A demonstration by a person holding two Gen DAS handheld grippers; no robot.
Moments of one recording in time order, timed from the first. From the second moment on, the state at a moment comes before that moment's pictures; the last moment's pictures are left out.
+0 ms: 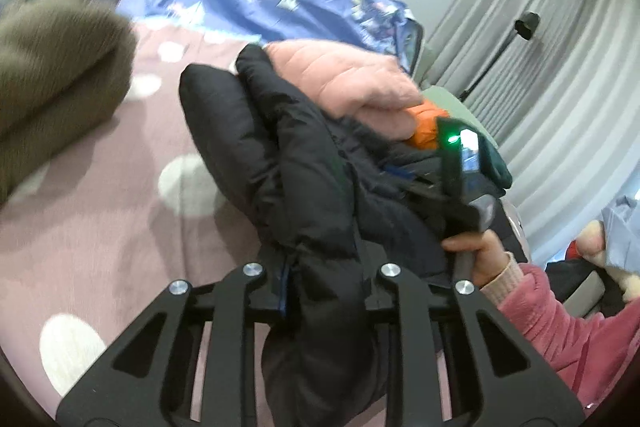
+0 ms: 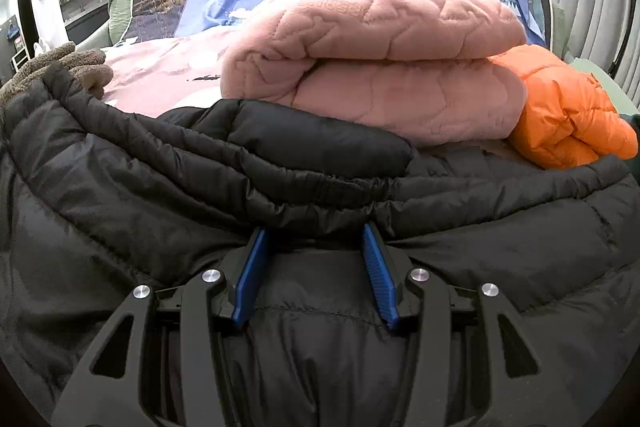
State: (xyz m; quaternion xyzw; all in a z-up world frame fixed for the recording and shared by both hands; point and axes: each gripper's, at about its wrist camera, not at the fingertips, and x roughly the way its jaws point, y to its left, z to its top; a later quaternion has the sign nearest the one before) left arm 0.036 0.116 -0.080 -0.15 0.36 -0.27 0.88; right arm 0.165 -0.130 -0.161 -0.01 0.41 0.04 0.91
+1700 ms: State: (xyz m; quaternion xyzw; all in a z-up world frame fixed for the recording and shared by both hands) left arm 0.042 -0.118 0.004 0.04 0.35 -0.37 0.86; right arm -0.006 -0.237 -0.142 0.26 0.48 0.17 0.82
